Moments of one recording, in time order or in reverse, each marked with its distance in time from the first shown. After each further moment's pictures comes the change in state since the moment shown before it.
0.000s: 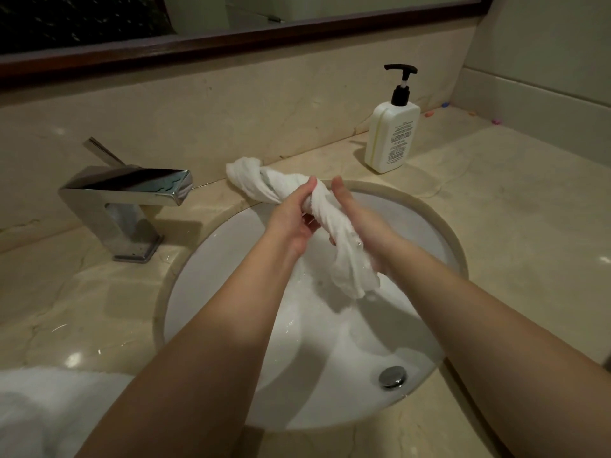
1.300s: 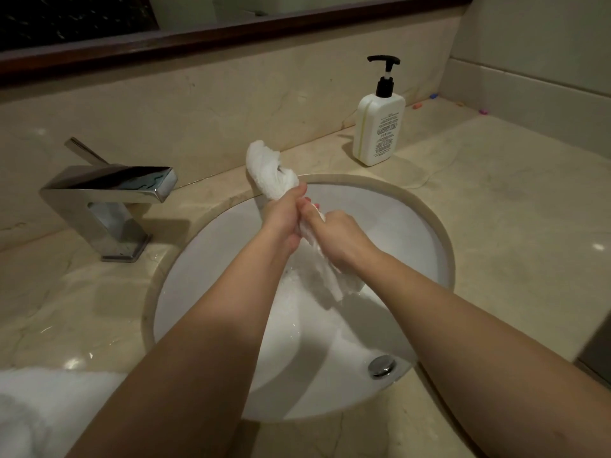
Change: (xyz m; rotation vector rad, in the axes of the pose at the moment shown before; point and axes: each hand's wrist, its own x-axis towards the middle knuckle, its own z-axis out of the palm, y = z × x) left_hand 0.016 -0.013 0.001 0.084 0.085 -0.033; right_hand -0.004 0.015 0.016 -0.379 0.129 -0.135
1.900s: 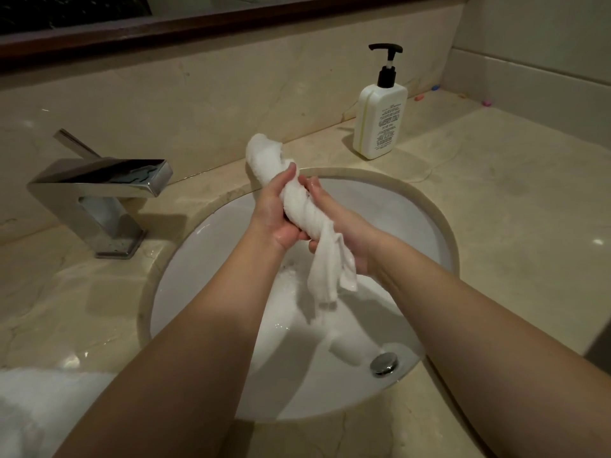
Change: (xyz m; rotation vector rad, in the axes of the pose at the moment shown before) left_hand -0.010 0.009 -0.011 -0.246 -0.306 -0.080; right_hand -0.005 -0.006 -0.005 0.750 -0.365 0.143
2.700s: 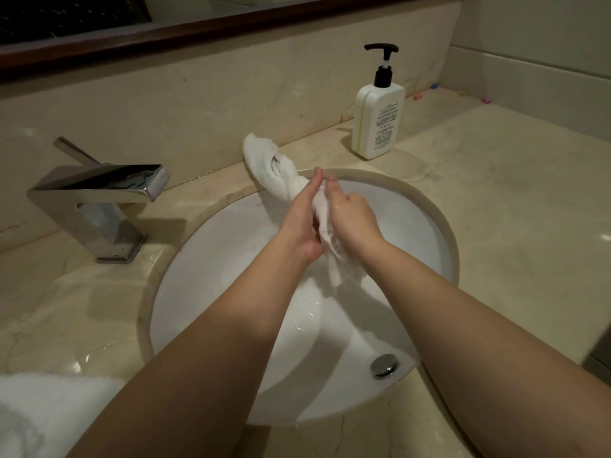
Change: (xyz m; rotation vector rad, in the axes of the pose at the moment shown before) left_hand -0.013 -0.026 0.036 0.137 0.111 -0.143; right_hand 0.021 0.002 -0.011 -0.562 0.600 -0.162
